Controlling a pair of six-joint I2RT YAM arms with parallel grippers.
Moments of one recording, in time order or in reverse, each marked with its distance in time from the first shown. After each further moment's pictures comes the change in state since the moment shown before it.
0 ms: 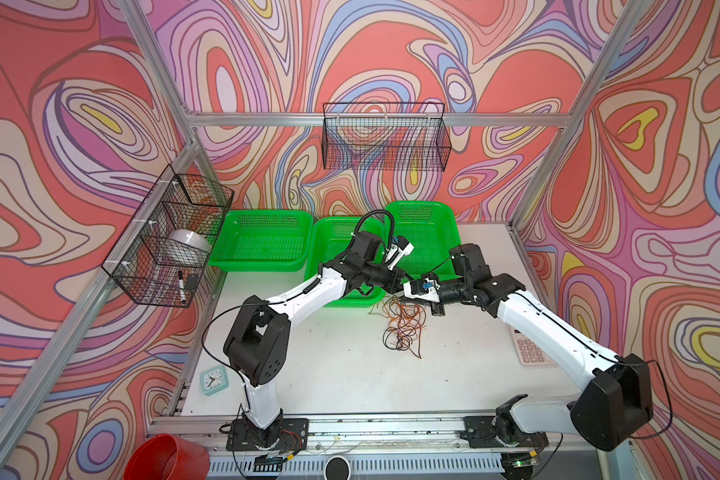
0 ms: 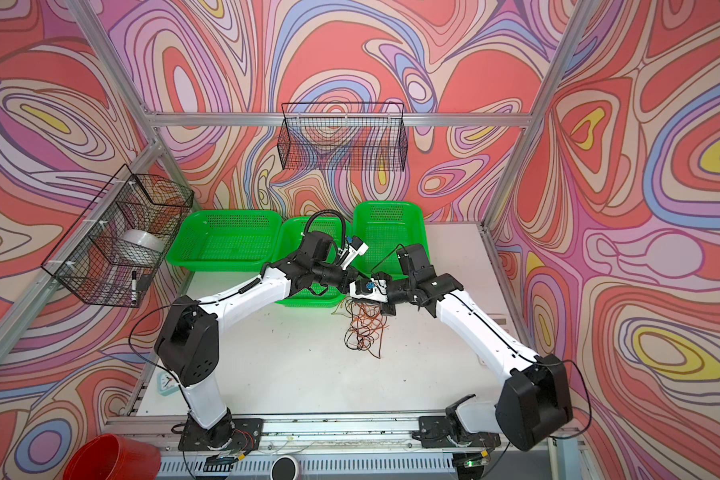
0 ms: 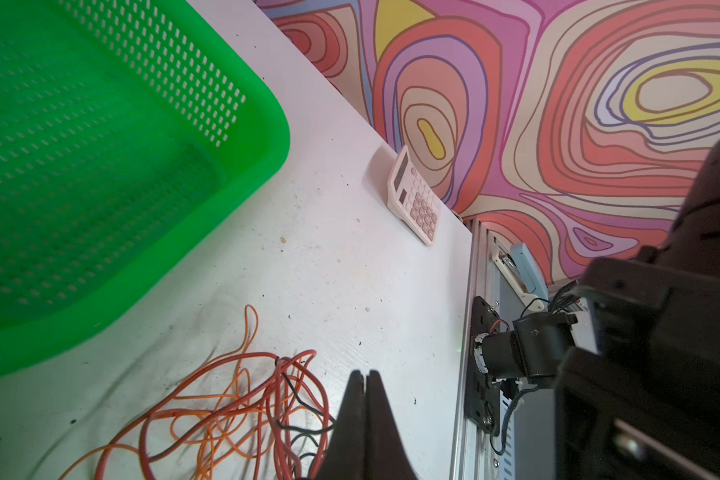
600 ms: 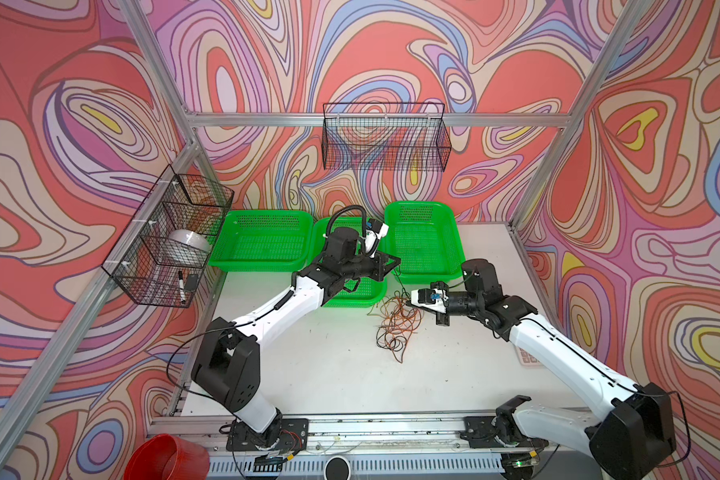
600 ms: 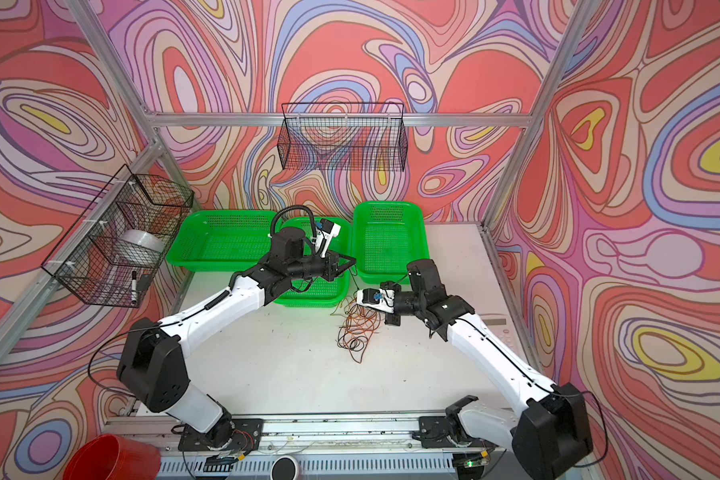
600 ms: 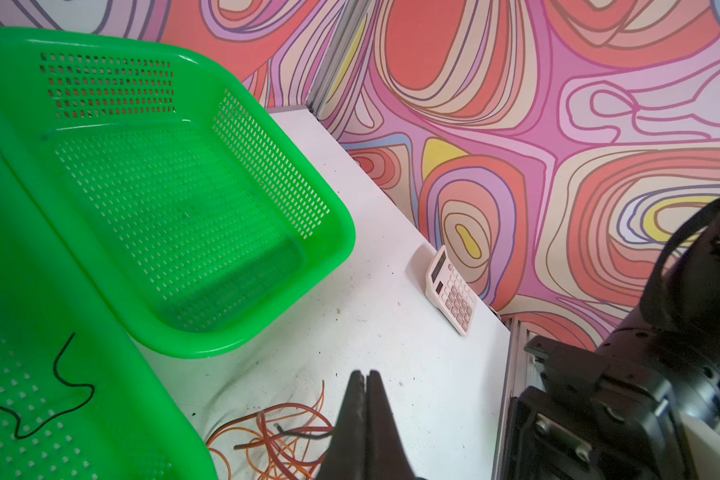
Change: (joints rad) left arm 0.057 -0.224 -0.138 0.170 -0.217 -0.111; right arm -0.002 -0.152 -0.192 0.182 0.085 0.114
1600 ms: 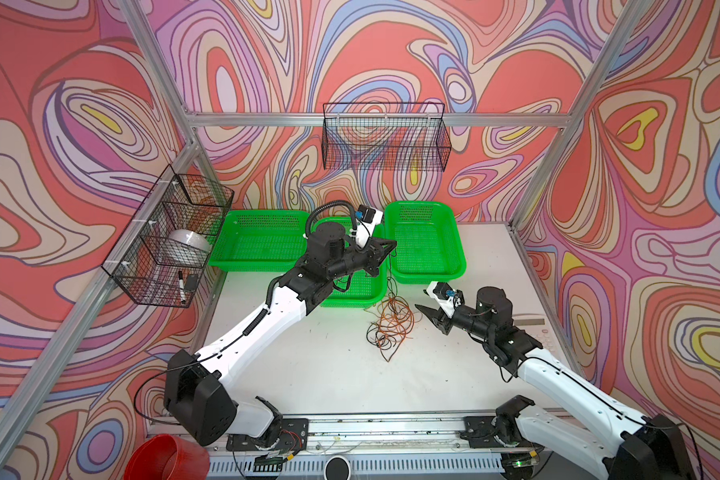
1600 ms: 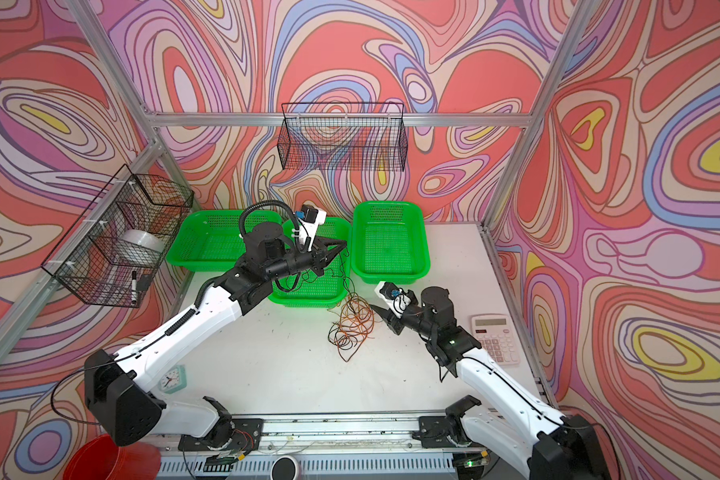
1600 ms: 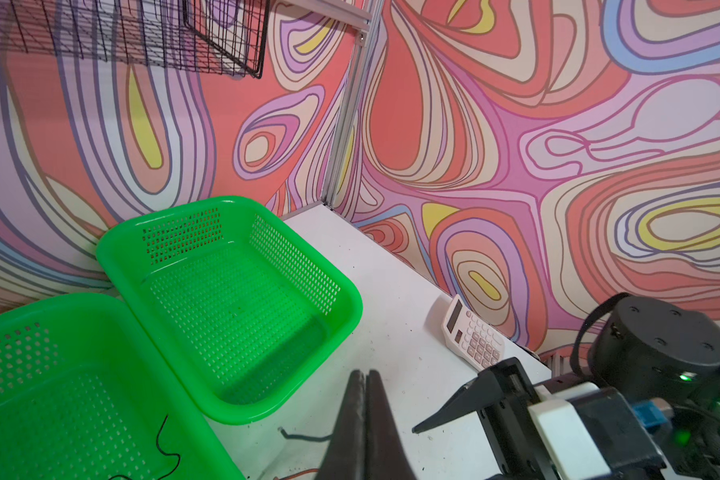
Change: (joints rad) left arm -0.047 -0.185 0.035 -0.020 -0.132 0.157; right arm 0.007 -0.171 -0.336 0.492 0.306 0.578
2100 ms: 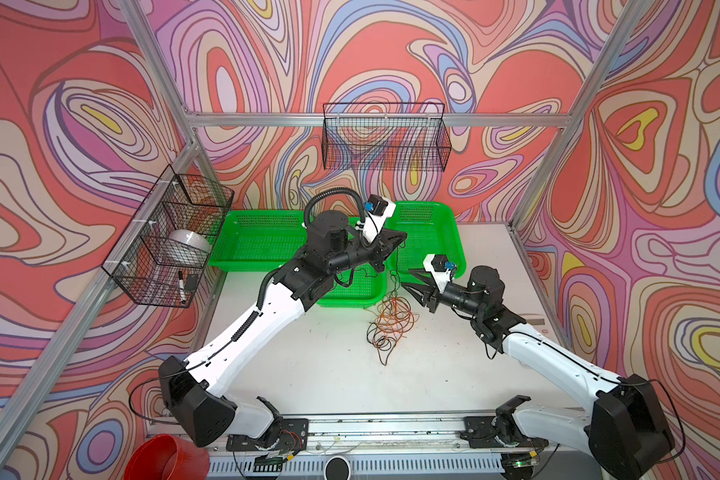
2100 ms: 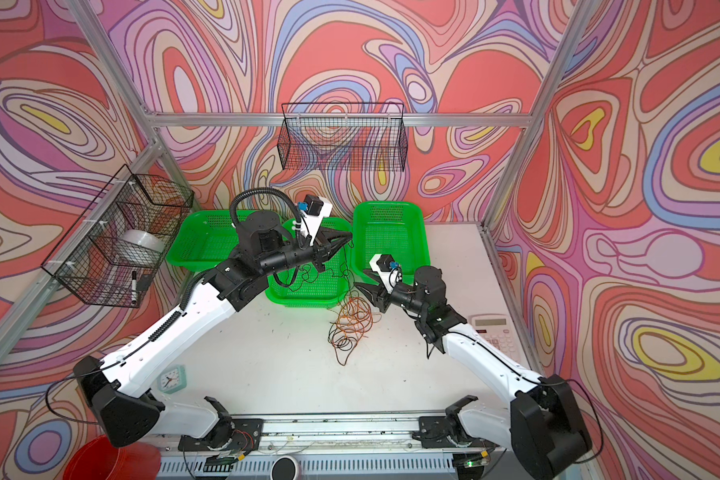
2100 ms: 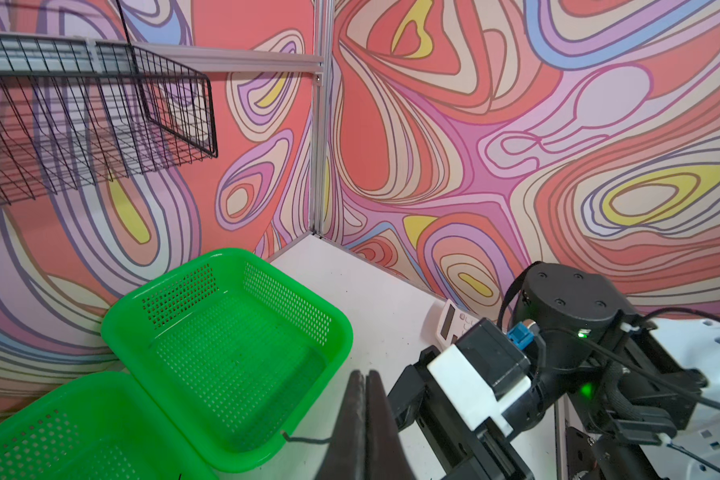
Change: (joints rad) left arm -0.064 0.006 0.184 -0.126 -0.005 0.133; right arm 0.002 0.196 0.169 0.227 -0.177 0.267
